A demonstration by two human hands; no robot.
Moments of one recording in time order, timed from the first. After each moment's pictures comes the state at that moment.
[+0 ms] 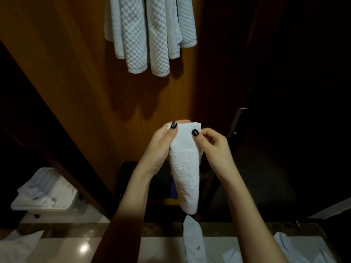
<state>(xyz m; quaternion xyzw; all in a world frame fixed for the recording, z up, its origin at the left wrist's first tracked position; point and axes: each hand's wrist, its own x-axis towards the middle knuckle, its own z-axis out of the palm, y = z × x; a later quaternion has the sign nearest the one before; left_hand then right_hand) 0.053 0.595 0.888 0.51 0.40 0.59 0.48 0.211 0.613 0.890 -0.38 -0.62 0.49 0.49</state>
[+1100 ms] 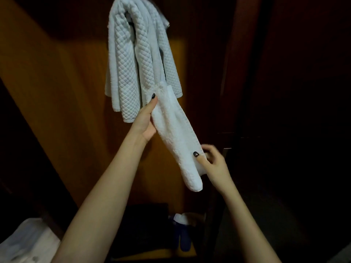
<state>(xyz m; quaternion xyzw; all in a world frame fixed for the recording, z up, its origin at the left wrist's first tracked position) 0.029 0.720 1.017 0.38 0.29 0.67 0.56 0.239 0.681 0.904 -0.38 -0.64 0.41 0.52</state>
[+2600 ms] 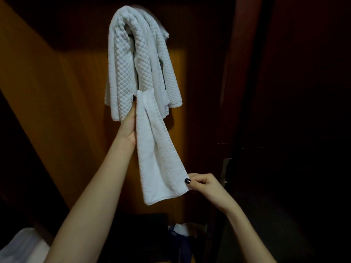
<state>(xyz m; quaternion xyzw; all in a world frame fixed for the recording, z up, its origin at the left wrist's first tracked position) -0.008 0.734 1.023 0.43 0.21 0.63 0.61 0.243 0.683 0.899 -0.32 -0.71 0.52 0.35</state>
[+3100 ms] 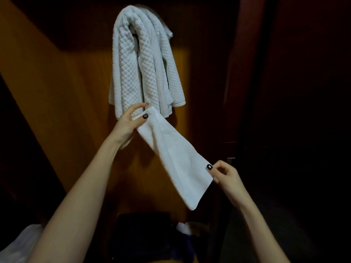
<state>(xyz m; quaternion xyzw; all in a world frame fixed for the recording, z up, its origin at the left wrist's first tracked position) -0.051 0.729 1.006 0.57 0.40 0.61 0.38 0.268 0.697 0.895 -0.37 -0.62 0.49 0.49</state>
